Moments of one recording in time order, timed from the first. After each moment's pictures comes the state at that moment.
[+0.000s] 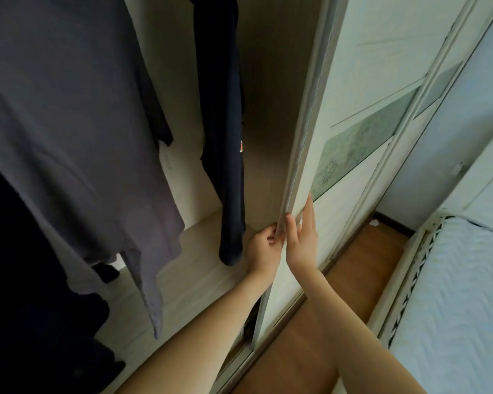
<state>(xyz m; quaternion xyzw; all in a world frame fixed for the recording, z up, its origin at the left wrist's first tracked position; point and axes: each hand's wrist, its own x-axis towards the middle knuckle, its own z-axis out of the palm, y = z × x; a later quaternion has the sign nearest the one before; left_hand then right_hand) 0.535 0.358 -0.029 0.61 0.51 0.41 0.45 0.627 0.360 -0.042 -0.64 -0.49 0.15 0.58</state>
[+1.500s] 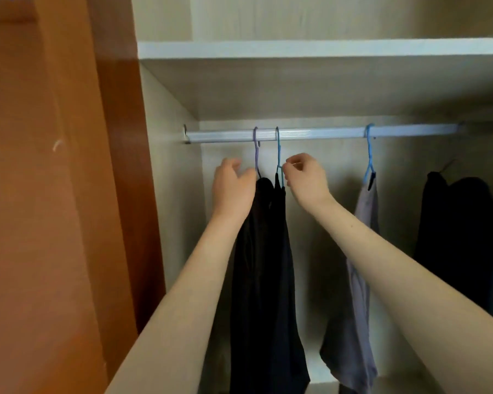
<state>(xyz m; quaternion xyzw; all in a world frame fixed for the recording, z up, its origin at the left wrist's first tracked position) 0.116 0.265 0.367 0.46 0.61 0.64 -0.01 0.226 0.354 0.373 -0.31 -0.70 0.28 0.58</state>
